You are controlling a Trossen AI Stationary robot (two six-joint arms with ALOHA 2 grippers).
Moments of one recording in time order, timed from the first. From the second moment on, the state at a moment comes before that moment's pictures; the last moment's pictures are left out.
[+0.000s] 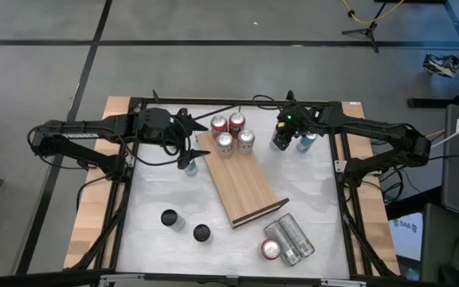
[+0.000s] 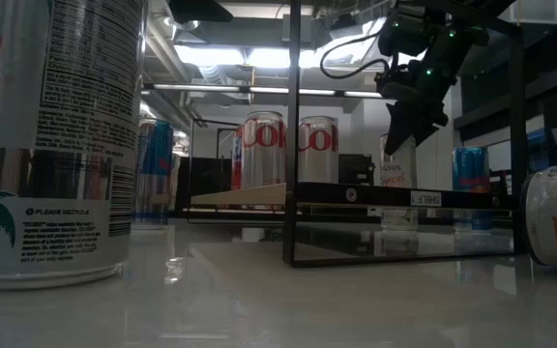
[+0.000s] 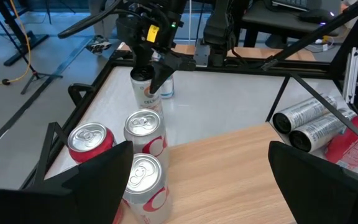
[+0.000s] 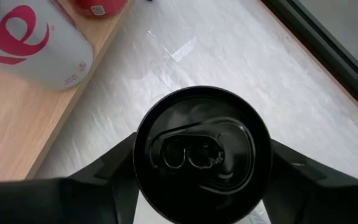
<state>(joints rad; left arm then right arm) 0.08 1.11 1.11 -0.43 -0.09 -0.02 -0.43 1.31 0.96 -0.69 0.12 0.20</state>
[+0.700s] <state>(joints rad) 0.08 1.11 1.11 -0.43 -0.09 -0.02 -0.42 1.31 1.16 -0.78 -0.17 0.00</state>
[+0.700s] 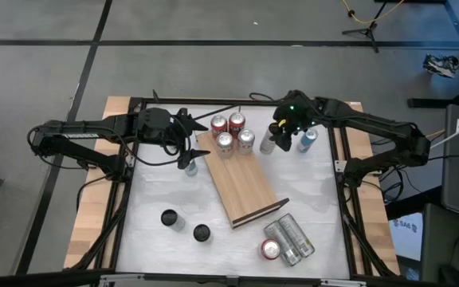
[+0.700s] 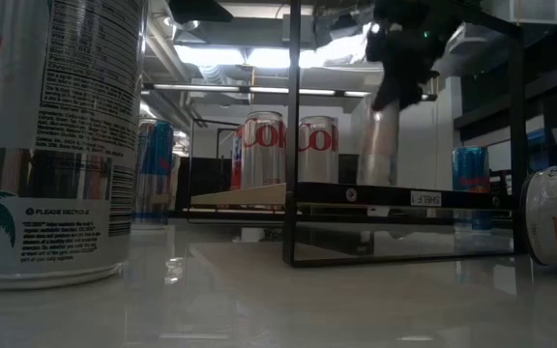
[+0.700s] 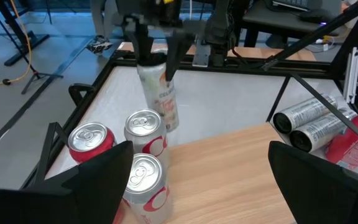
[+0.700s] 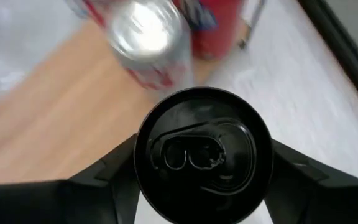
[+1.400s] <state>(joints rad) 0.08 1.11 1.11 -0.43 -0.10 -0.02 -0.19 1.34 1.30 -0.86 -0.23 -0.09</state>
